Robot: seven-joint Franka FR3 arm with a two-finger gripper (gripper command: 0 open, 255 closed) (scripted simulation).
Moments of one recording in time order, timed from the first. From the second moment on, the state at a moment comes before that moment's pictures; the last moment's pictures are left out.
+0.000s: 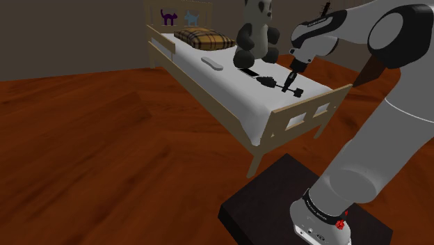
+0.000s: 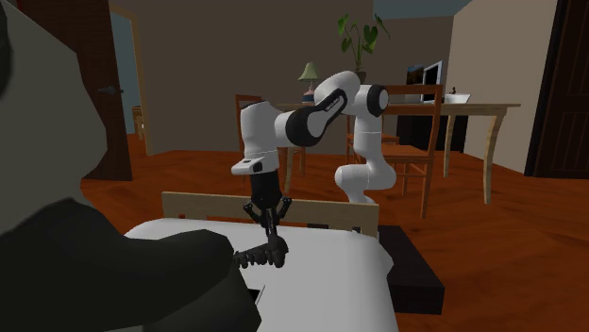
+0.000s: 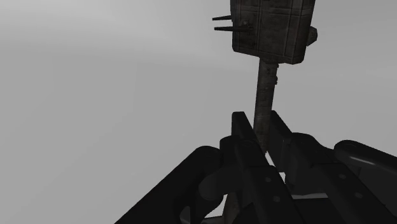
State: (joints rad) arm 0.07 0.00 -0.78 -2.02 0.18 2.01 -1.10
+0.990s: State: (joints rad) arm 0.07 -0.03 -0.78 -1.91 0.14 1.89 -1.06
